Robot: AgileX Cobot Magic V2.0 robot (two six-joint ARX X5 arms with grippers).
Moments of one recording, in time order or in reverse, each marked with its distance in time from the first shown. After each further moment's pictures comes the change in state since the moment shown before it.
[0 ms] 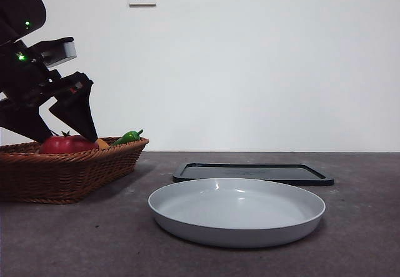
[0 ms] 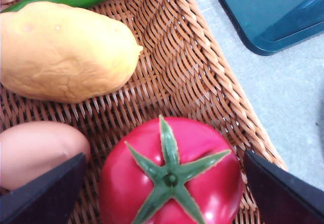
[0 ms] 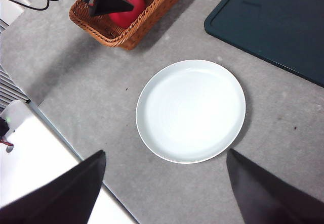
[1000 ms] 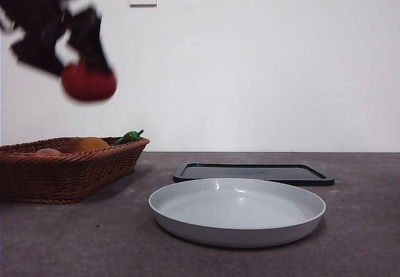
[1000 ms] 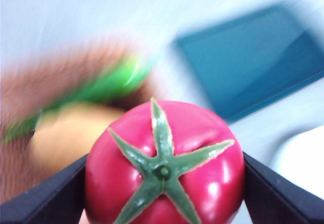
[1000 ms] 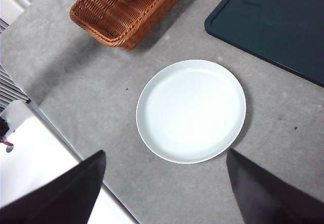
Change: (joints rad) left arm -0.058 -0.114 0.233 -0.151 0.028 -0.054; right arm 0.000 0.000 0.000 0.000 0.000 0.000
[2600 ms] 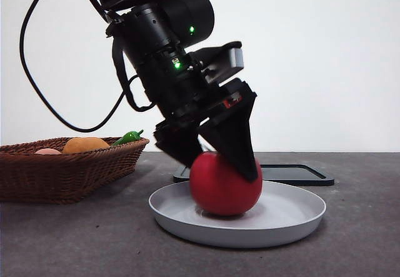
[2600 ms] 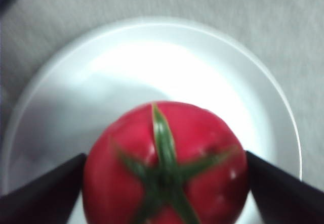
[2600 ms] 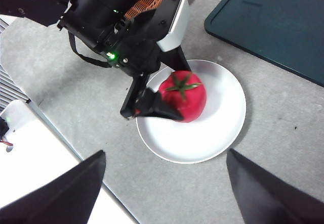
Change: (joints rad) left arm -0.544 0.380 0.018 -0.004 -0.034 0.062; right arm 0.000 0.000 0.000 -0.001 0.001 0.000
